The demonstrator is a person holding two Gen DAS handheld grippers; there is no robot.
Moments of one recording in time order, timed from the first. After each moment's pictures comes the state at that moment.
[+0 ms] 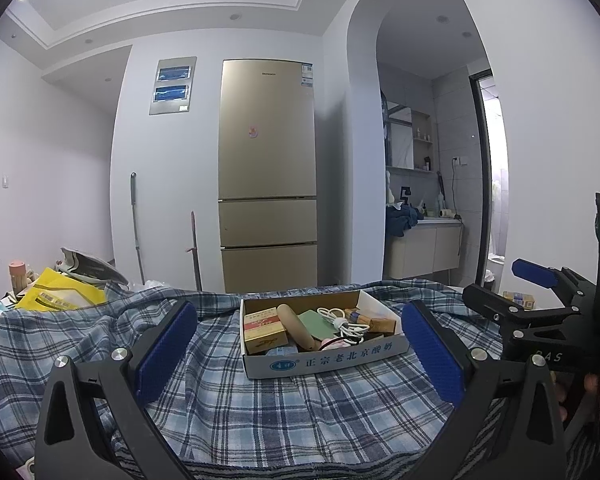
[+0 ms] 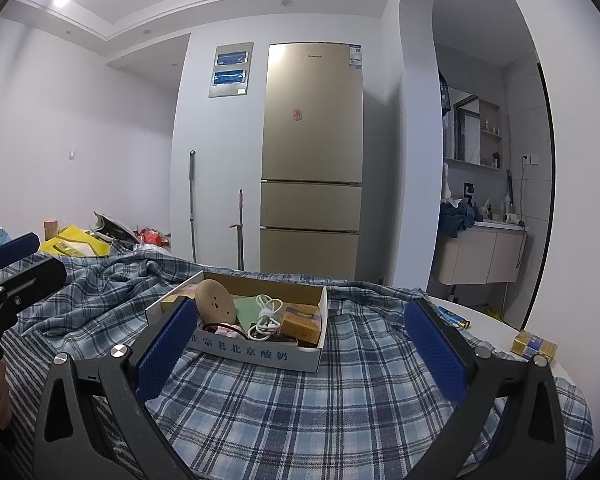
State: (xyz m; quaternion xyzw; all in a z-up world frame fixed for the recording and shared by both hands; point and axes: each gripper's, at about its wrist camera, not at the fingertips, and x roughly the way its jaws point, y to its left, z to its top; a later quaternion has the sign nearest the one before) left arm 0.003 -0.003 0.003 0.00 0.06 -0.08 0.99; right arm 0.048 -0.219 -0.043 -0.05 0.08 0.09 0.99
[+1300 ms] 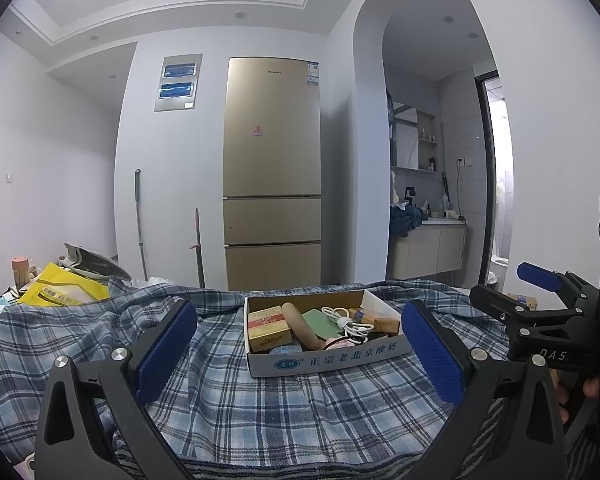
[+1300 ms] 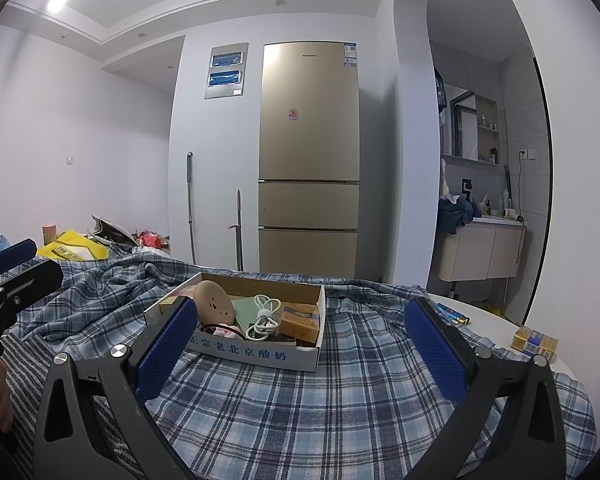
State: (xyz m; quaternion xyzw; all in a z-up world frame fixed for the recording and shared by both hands) left arm 0.005 -0.002 0.000 0.00 0.07 -0.07 1.00; right arm 0.049 -0.221 -0.045 -0.05 0.08 0.08 0.99
